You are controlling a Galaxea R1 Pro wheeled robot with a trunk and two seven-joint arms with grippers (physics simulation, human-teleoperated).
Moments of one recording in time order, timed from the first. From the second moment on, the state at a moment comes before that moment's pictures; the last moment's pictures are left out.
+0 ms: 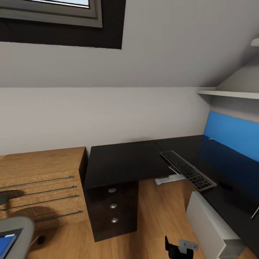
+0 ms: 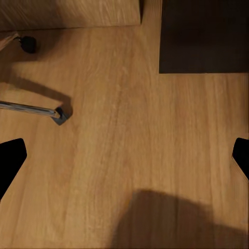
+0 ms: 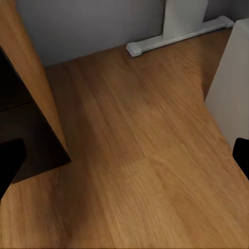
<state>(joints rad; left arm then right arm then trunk) -0.13 -0.04 -0.25 -0.41 0.31 -0.26 0.41 -0.44 0.04 -0.01 0.02 -0.14 -0.69 -0.06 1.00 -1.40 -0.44</state>
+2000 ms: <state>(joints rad) -0.13 -0.01 -0.31 -1.44 0.35 0.38 0.67 -0.41 0.03 -0.04 -1.17 -0.13 0.46 -0.23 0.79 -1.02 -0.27</state>
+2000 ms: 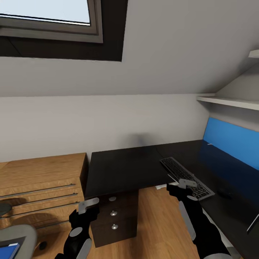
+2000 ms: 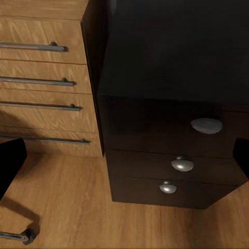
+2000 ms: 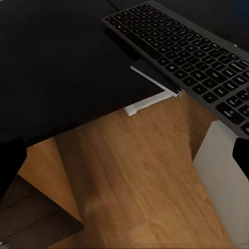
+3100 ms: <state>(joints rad) -0.13 0.00 -0.34 -1.34 0.34 0.36 0.67 -0.41 0.03 -0.04 -1.16 -0.13 0.41 -0.23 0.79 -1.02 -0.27</state>
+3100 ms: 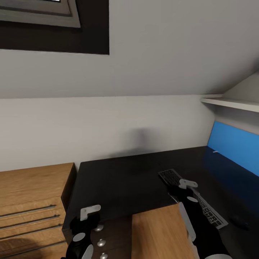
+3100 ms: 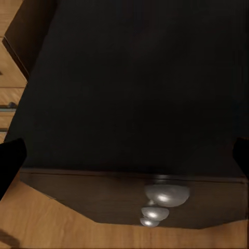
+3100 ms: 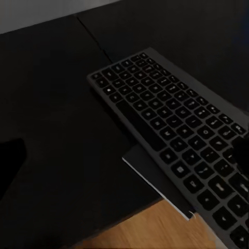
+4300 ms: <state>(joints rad) -0.13 0.00 -0.34 -1.39 0.34 0.36 0.67 -0.41 0.03 -0.04 -1.13 -0.13 0.41 -0.23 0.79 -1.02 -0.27</state>
